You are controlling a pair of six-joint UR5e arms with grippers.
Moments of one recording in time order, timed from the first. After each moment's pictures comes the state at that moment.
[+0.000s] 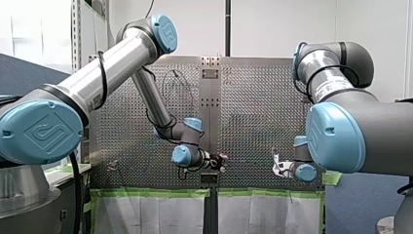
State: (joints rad) left arm -0.55 -2.40 -1.69 -2.47 -1.44 -1.61; right arm 1.71 -0.53 1.51 -0.84 1.44 1.54
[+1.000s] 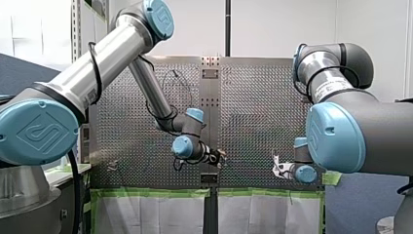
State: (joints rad) left arm -0.59 -2.31 -1.75 -2.55 -1.57 -1.50; right arm 1.71 -0.52 1.51 -0.84 1.44 1.54
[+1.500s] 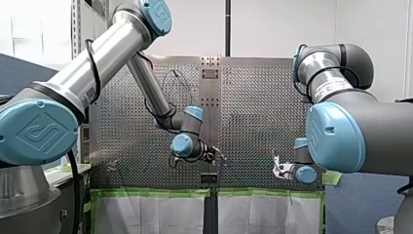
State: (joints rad) left arm -0.60 -2.27 -1.79 -2.52 -1.70 -1.50; right arm 1.71 -0.51 1.51 -0.85 1.44 1.54
